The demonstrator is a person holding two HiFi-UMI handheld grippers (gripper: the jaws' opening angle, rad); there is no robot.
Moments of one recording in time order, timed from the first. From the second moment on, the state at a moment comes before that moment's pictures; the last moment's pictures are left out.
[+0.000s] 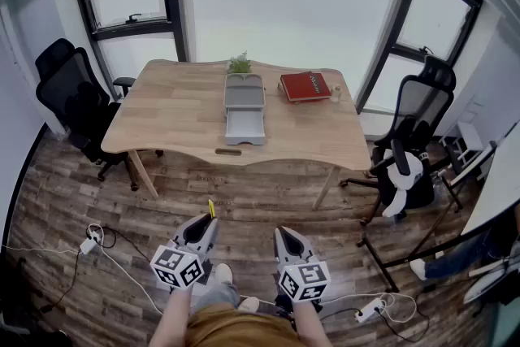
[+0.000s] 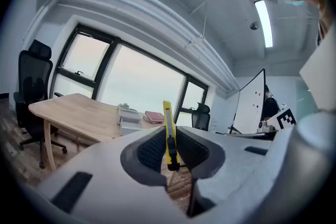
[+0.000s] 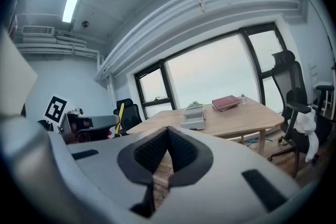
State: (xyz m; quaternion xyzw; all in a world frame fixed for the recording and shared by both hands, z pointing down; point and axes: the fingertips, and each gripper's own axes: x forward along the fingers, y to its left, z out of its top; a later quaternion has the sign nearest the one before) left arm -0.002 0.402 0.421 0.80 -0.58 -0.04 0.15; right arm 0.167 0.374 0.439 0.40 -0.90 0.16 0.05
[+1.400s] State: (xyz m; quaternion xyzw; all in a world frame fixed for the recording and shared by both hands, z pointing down) left arm -0.117 0.026 0.460 0.81 -0.55 -0.04 0.22; right arm 0.080 0.016 0.463 0.47 -0.87 0.16 0.08
